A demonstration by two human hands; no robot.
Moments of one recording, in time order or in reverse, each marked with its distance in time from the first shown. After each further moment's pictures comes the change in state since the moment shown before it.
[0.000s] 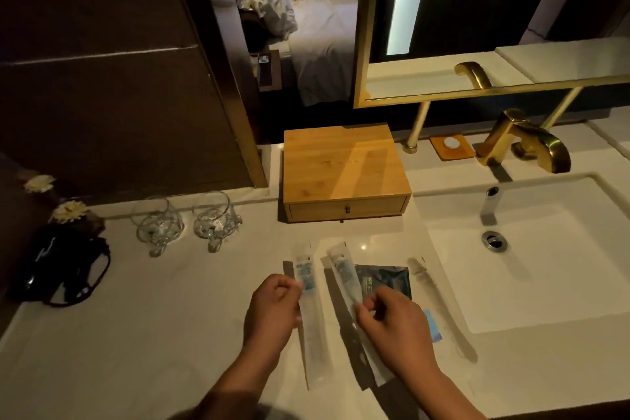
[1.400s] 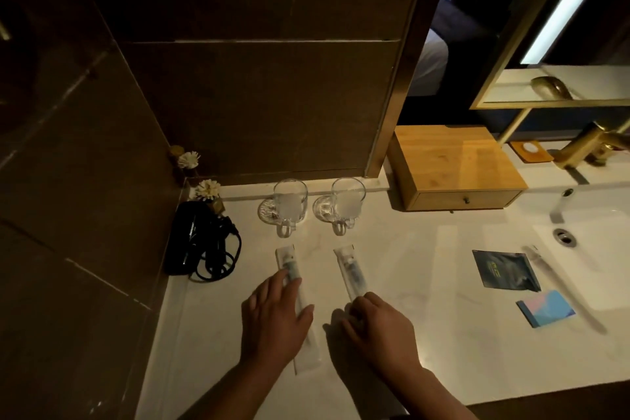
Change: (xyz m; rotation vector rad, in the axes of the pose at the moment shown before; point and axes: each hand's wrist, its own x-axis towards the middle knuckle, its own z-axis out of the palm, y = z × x) left_hand 0.044 -0.098 -0.268 0.982 0.052 0.455; right_hand -0.072 -0.195 0.215 -0.359 -0.089 -0.204
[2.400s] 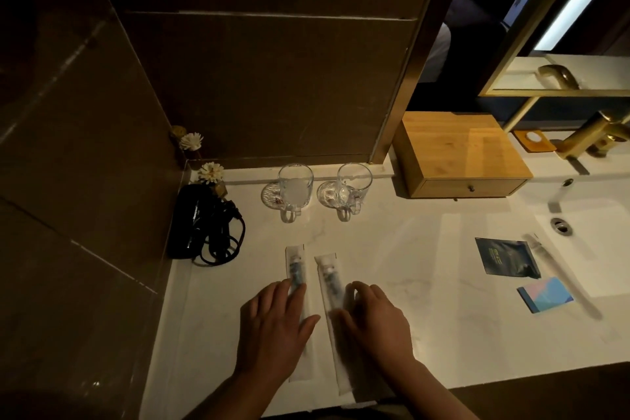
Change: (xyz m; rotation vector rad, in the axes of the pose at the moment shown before) left_hand -0.038 -0.016 -0.005 0.124 -0.071 0.163; right_hand -0.007 -0.003 0.026 0.089 -0.056 0.165
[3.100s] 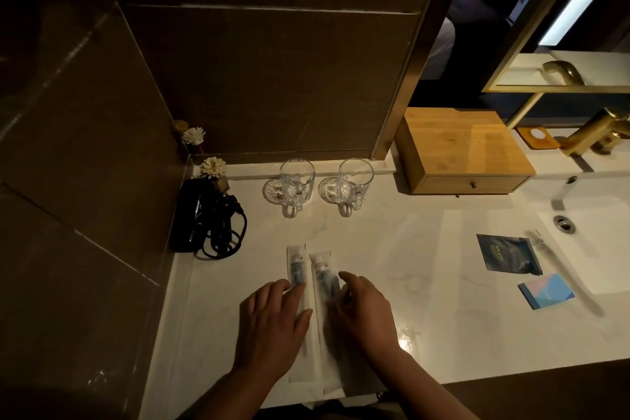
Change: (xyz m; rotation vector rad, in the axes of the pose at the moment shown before) left_hand -0.009 -0.003 0.002 -0.093 0.081 -0.001; right_hand 0.005 -0.017 0.007 0.142 -0.036 -0.040
